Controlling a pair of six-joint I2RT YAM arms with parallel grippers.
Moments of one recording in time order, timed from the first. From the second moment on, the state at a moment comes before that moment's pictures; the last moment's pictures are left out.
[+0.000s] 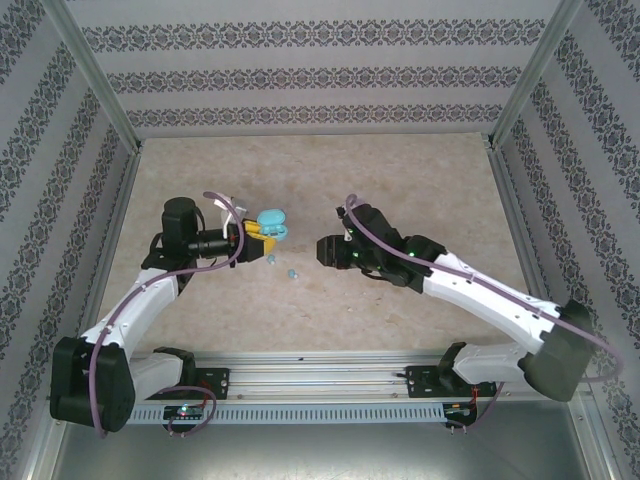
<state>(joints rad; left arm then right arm) -0.11 1.14 0.66 0.08 1.11 -0.05 0.85 1.28 1.05 -0.54 0.00 0.70</state>
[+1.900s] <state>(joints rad) 0.12 1.22 0.70 0.14 1.11 -0.17 0.90 2.25 1.77 -0.95 -0.04 0.58</state>
